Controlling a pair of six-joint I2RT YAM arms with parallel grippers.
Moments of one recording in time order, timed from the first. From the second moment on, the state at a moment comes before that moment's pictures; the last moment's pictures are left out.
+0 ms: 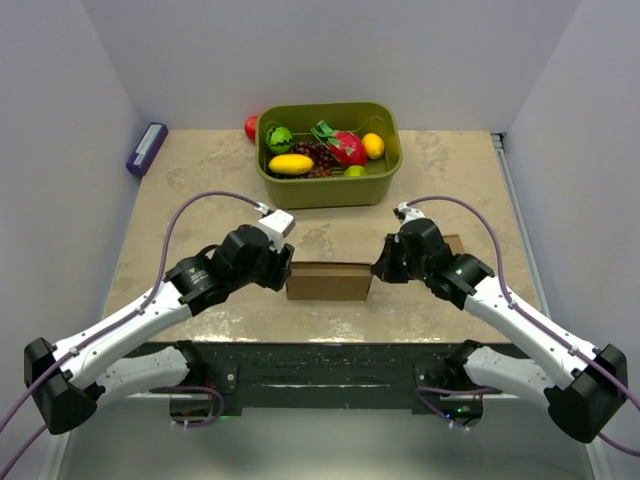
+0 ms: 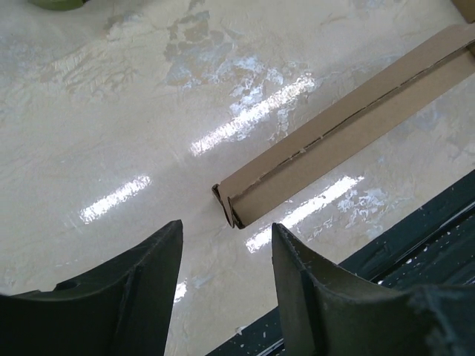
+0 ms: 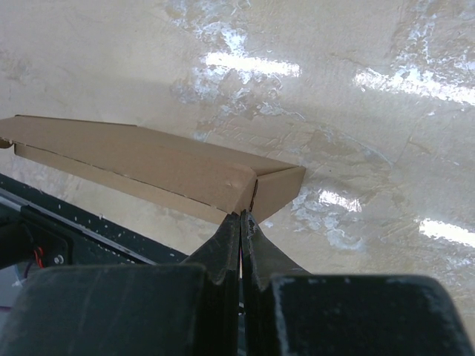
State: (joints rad) left arm -0.83 0.99 0.87 -0.57 -0.16 -0.25; right arm 0.65 1.00 0.80 -0.54 0.02 0.63
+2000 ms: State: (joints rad) left arm -0.82 1.23 0.95 -0.45 -0.20 -0.33; right arm 0.70 0.96 0.78 -0.56 0.16 0.64
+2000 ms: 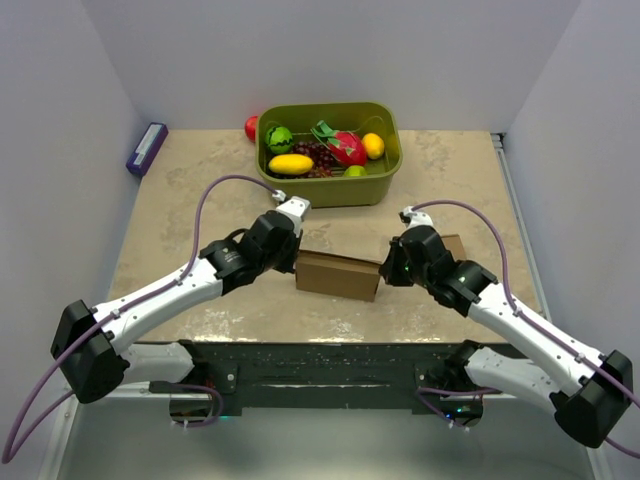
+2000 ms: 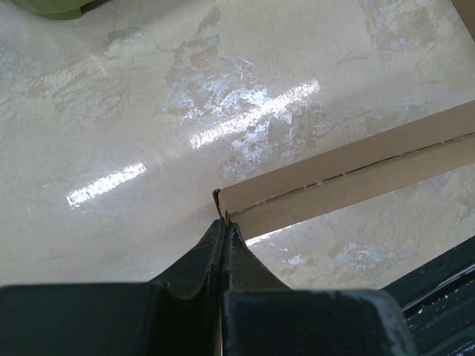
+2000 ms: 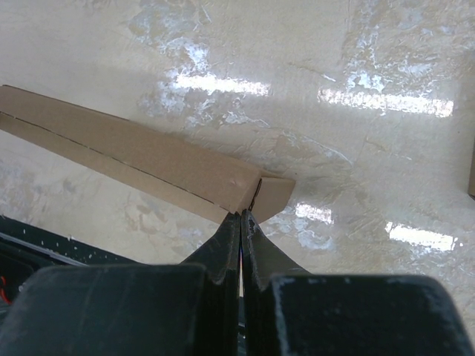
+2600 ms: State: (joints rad) left arm -0.82 1.23 0.94 -0.44 -0.17 -0.29; right arm 0.70 0.93 0.77 -0.59 0.16 0.66
